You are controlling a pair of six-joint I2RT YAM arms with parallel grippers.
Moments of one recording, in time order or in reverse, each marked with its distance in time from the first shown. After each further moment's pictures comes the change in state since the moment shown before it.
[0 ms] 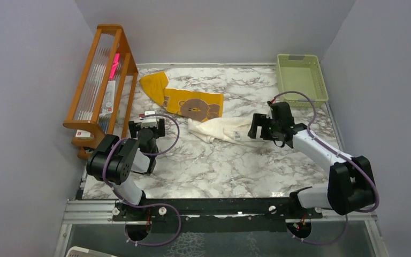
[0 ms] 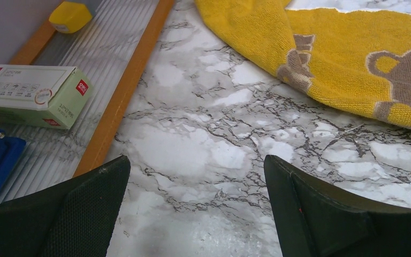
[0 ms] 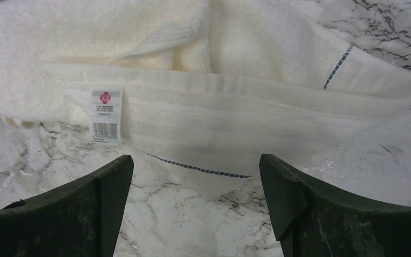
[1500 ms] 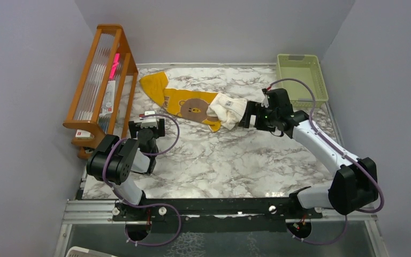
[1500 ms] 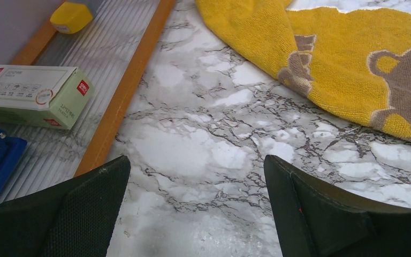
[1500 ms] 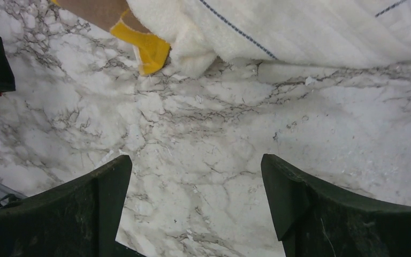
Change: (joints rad) left arm 0.000 0.000 0.000 0.002 -0.004 0.002; right arm 0.067 0.038 0.226 -0.185 -0.121 0.126
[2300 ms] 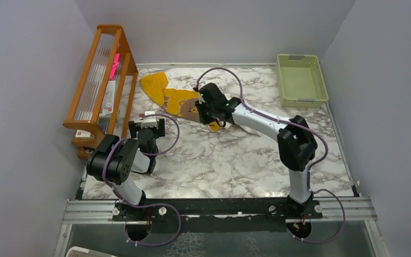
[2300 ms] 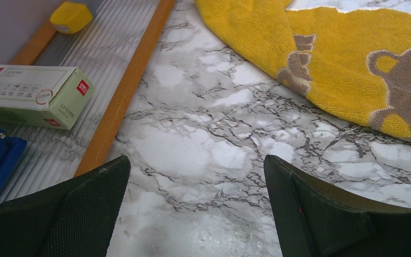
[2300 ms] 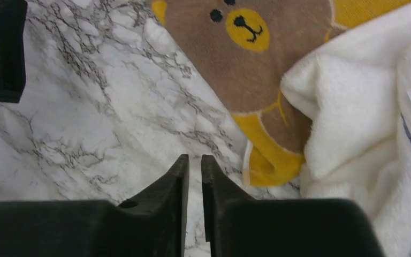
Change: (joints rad) left arm 0.000 0.000 0.000 0.000 0.000 0.000; right arm 0.401 0.587 0.534 0.076 0.235 -0.273
